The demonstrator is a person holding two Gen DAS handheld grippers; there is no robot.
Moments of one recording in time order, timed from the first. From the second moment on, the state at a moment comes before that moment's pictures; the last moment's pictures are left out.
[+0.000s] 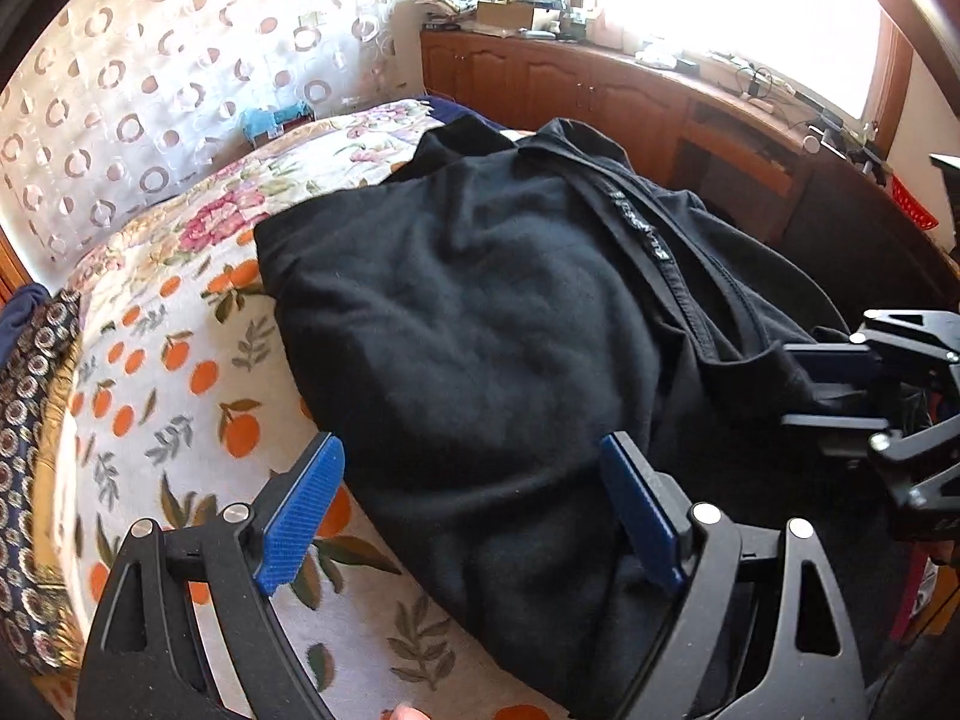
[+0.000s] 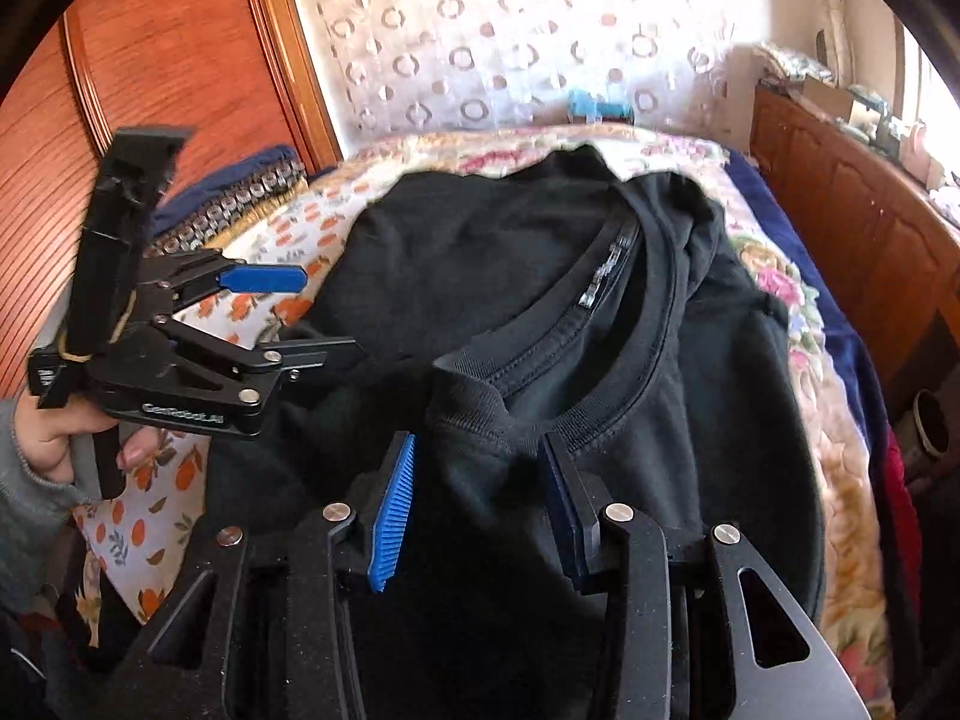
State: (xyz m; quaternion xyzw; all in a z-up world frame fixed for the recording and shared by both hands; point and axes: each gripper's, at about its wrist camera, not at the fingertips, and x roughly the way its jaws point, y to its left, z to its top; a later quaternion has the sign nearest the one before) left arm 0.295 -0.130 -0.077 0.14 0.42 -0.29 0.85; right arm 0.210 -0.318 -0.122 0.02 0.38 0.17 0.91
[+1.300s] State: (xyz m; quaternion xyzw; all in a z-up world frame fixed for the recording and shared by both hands) left arm 0.144 -0.078 -0.076 0.03 0.43 -0.30 0.85; right arm 0.118 -0.497 -0.108 0.15 0.36 0.04 0.92
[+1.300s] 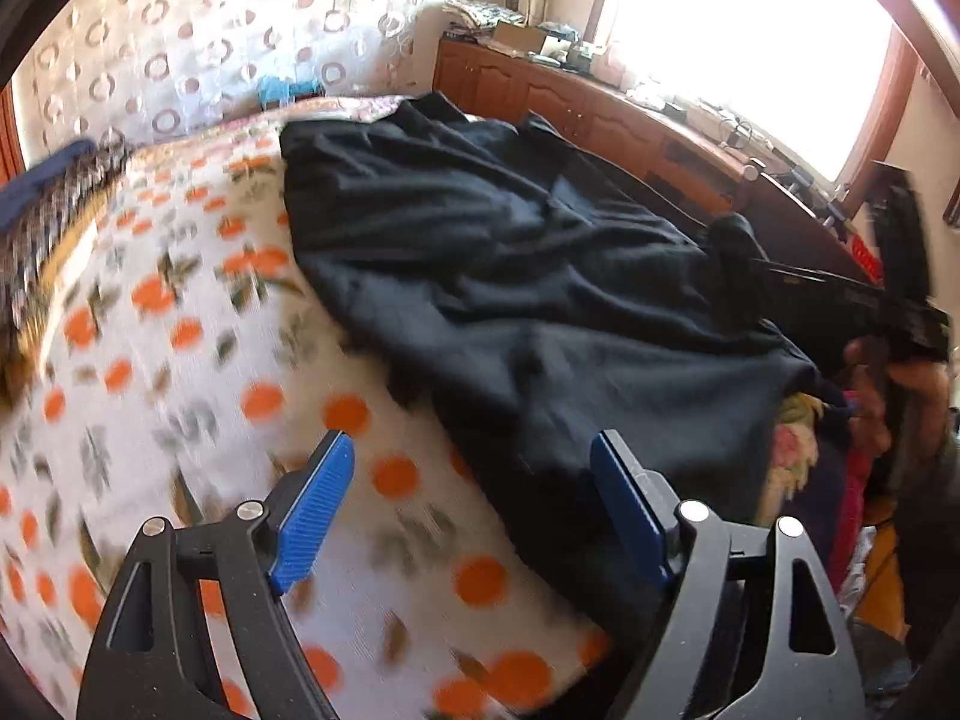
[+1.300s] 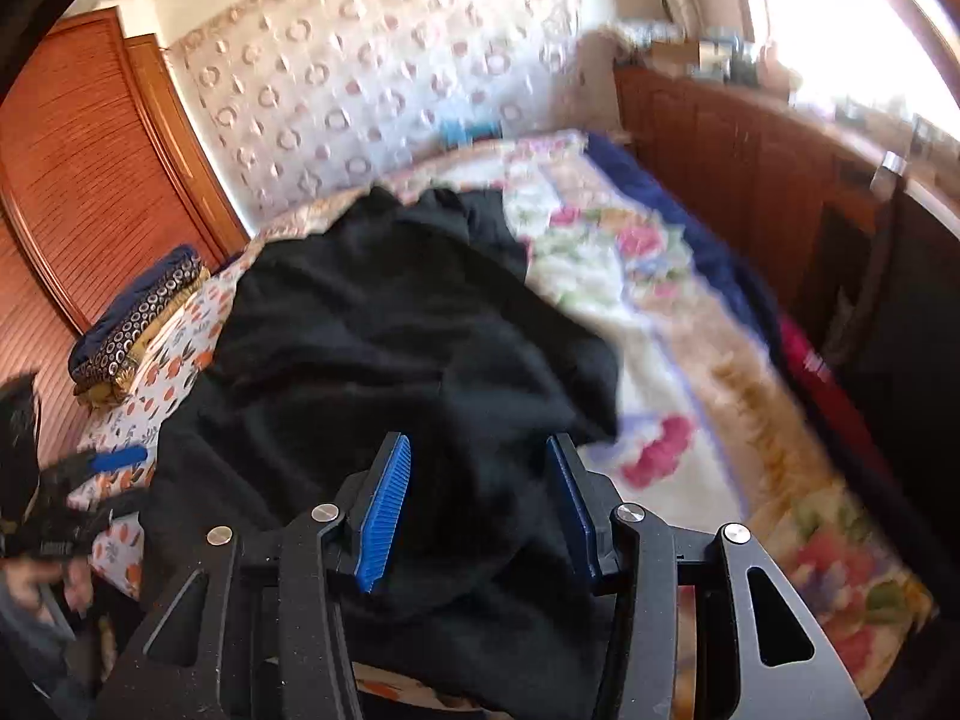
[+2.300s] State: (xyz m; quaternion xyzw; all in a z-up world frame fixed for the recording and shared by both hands) left arm 0.087 -0.067 -0.048 0.05 0.42 -0.35 0.84; right arm 0.062 -0.483 -0.123 0.13 0.37 0.02 0.92
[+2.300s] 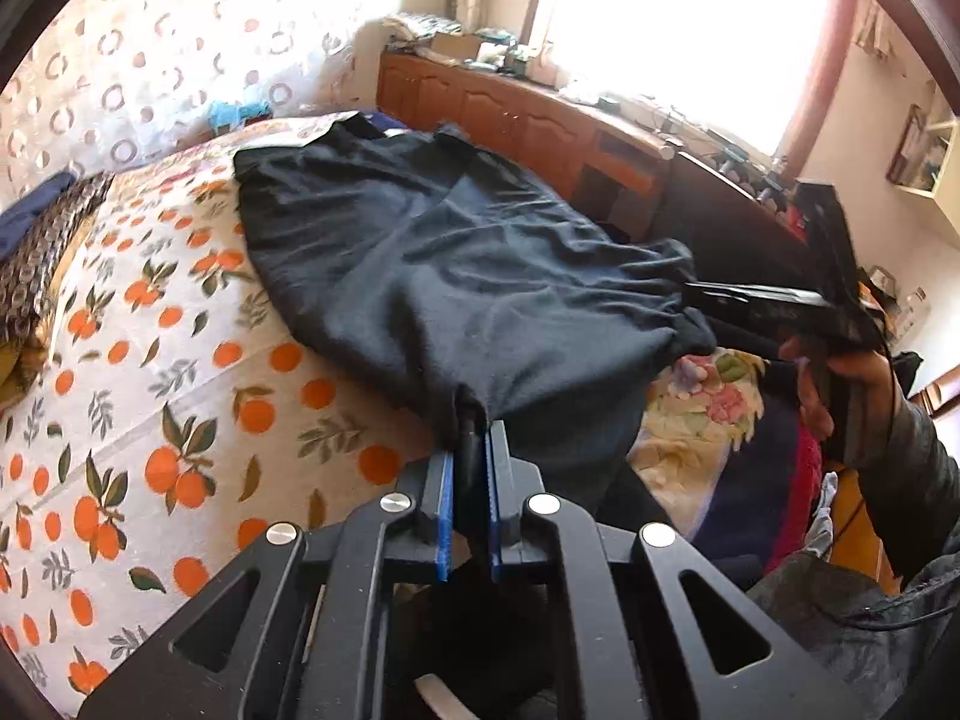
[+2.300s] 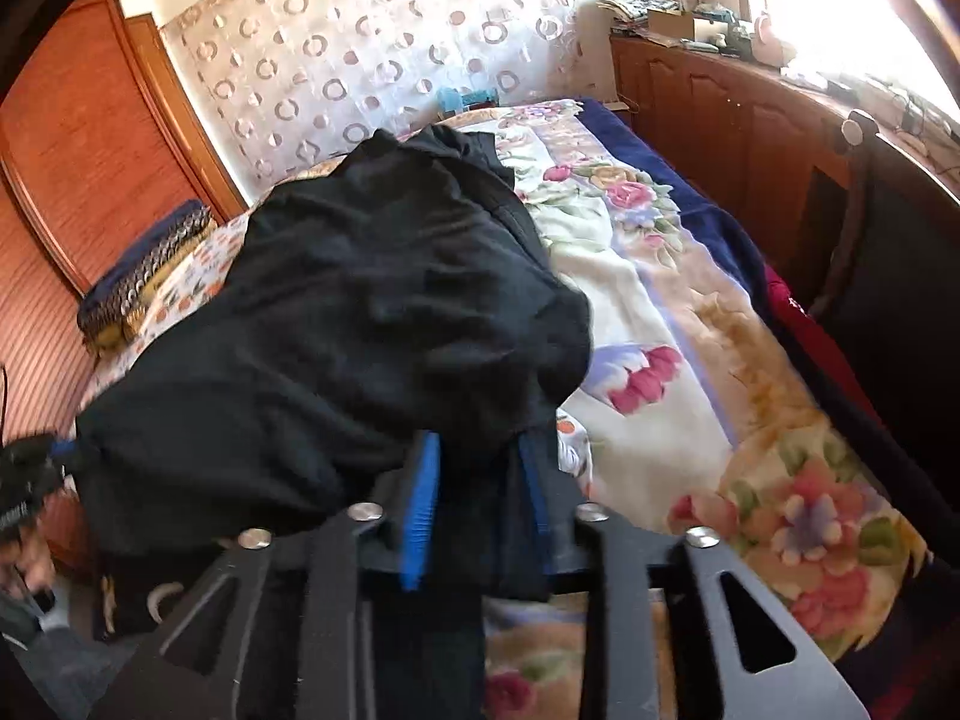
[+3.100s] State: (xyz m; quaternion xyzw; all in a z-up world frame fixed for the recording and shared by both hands) left arm 0.100 -0.063 -0.087 0.03 0.45 -0.34 0.82; right arm 0.087 -0.476 -0.141 0.18 0.37 0.01 0.91
